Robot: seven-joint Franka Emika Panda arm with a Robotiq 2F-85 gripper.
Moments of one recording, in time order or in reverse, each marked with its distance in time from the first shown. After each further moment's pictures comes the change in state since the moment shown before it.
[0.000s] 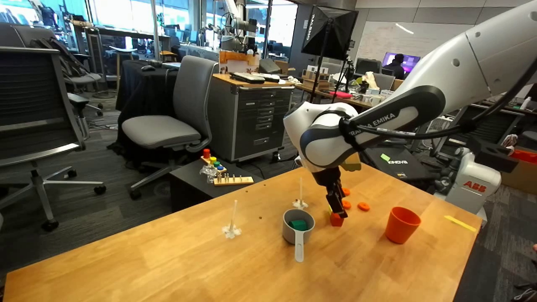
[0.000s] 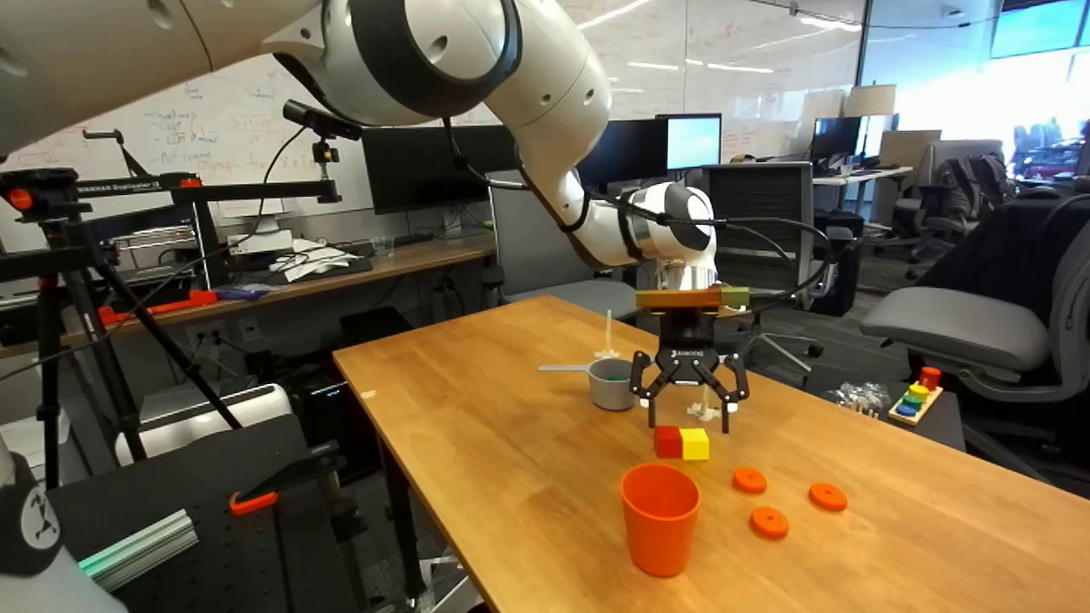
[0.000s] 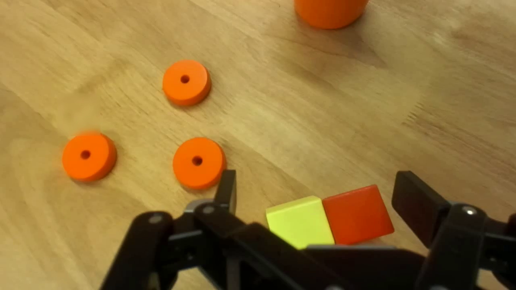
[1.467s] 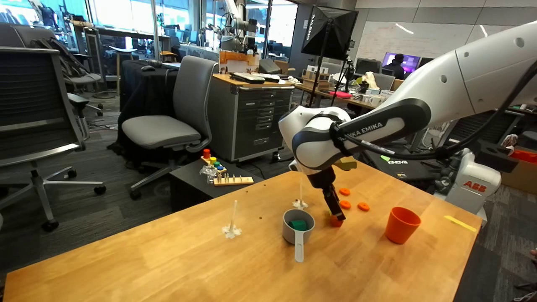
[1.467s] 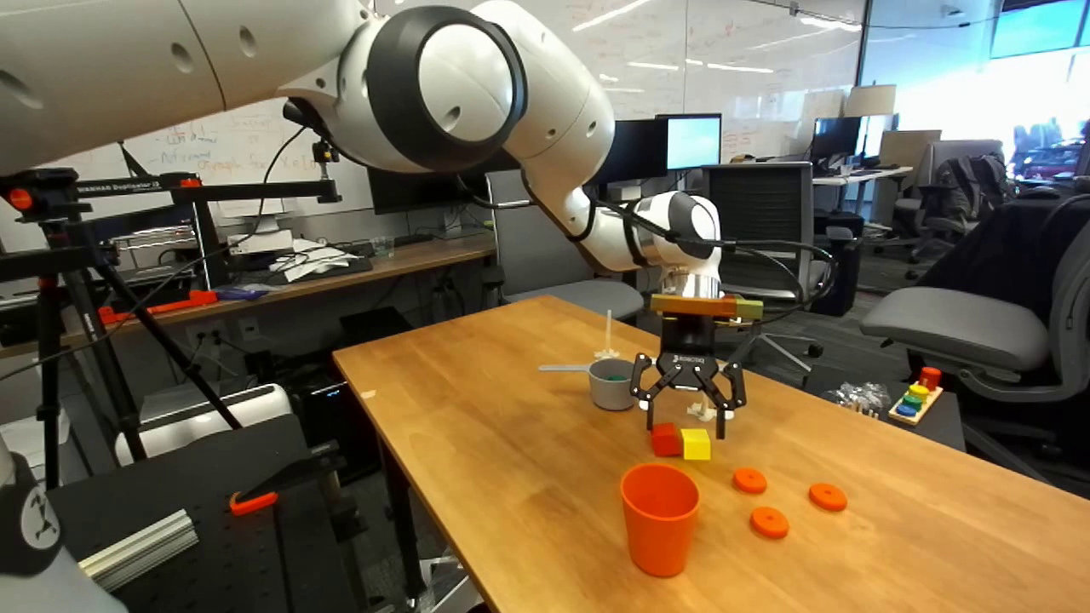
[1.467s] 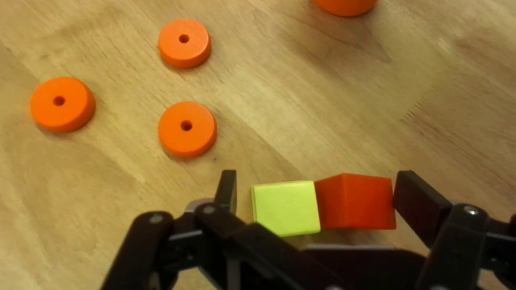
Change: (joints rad) arm 0.003 0.111 0.003 0.178 0.039 -0.089 -0.193
